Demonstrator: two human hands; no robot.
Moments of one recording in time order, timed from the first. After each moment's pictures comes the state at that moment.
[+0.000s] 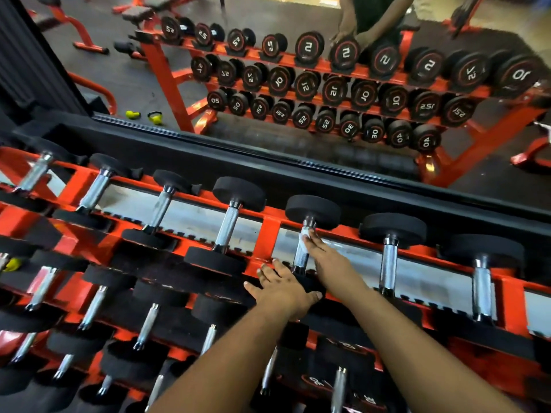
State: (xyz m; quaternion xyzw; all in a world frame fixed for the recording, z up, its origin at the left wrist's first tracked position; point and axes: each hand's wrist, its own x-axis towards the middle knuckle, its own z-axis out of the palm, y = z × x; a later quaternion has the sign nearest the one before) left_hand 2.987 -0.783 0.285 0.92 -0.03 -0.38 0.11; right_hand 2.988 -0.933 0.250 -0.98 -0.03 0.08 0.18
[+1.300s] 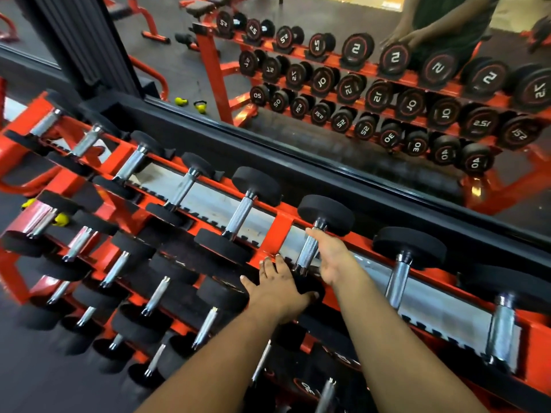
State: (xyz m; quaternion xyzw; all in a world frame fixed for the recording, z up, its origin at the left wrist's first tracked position) left_hand 2.974 -0.781 0.272 0.94 0.00 -0.30 0.17; right_hand 3.034 -0.914 0.271 -0.58 0.37 0.16 0.70
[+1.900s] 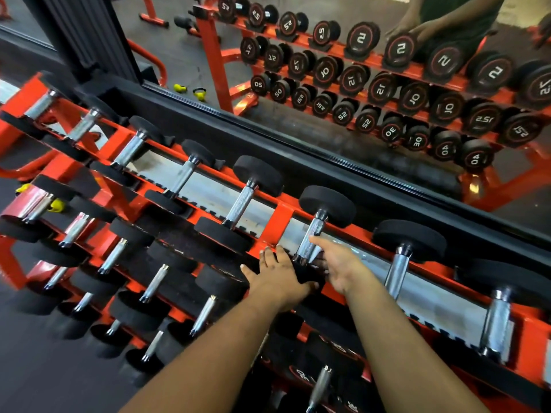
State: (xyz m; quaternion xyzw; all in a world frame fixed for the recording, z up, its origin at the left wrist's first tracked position) left_hand 2.974 -0.780 0.276 0.94 -0.01 -0.30 0.18; right_hand 3.006 -0.925 0.262 -0.62 0.33 0.24 0.68
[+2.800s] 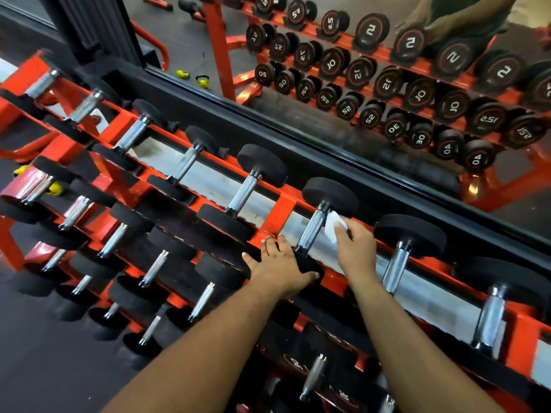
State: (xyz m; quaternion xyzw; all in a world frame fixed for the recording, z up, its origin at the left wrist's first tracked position) left_hand 2.977 -0.779 0.269 0.94 -0.01 -0.30 0.18; right_hand 2.990 -0.942 0.265 -0.85 0.20 -0.09 0.49
